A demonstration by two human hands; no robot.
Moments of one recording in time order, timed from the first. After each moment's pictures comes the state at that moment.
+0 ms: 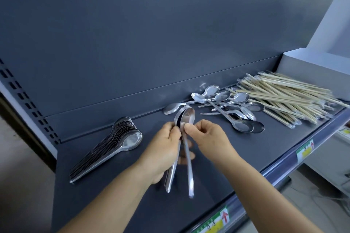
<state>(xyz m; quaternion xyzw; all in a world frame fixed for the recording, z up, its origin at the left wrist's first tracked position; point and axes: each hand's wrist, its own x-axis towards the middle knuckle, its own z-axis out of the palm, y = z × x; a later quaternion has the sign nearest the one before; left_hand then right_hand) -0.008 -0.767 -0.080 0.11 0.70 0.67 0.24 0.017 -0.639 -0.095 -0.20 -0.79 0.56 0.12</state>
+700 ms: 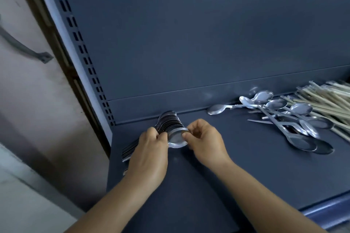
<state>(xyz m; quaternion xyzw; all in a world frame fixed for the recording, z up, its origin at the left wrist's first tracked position) -0.017 -0.867 -0.113 0.11 0.98 0.13 -0.10 -0.031 -0.716 -0.122 -0.05 -0.85 0.52 0.08</state>
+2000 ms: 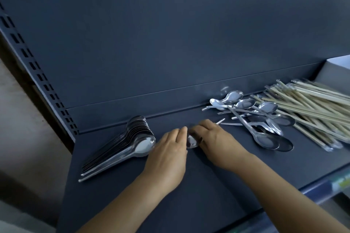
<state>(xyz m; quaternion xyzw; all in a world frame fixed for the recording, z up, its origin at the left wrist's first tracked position) -0.024 -0.775 -0.115 0.28 0.94 0.17 -0.08 -0.029 -0.606 -0.114 0.12 -0.98 0.15 0.06</state>
